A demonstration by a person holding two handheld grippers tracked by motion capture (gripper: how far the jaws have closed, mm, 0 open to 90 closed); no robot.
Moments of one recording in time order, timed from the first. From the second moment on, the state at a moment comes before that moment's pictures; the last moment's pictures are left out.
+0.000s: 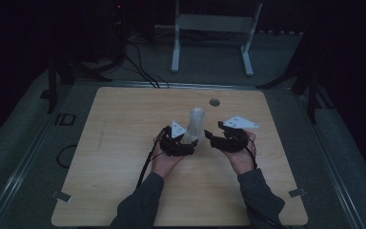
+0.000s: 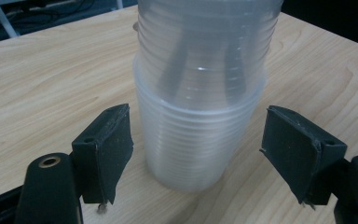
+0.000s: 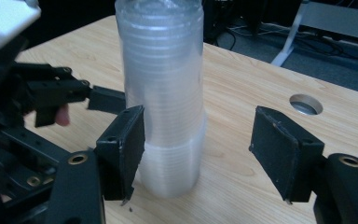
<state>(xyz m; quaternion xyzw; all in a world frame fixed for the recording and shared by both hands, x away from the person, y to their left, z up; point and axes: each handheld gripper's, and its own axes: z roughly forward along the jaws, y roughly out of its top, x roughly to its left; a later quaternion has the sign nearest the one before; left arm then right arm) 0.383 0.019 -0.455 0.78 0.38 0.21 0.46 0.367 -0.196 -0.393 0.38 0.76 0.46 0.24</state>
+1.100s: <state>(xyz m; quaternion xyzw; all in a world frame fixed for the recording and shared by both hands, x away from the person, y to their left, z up) 0.395 0.008 -0.461 0.77 0.38 0.21 0.47 0.382 -0.177 -0.386 0.37 0.76 0.48 0.23</state>
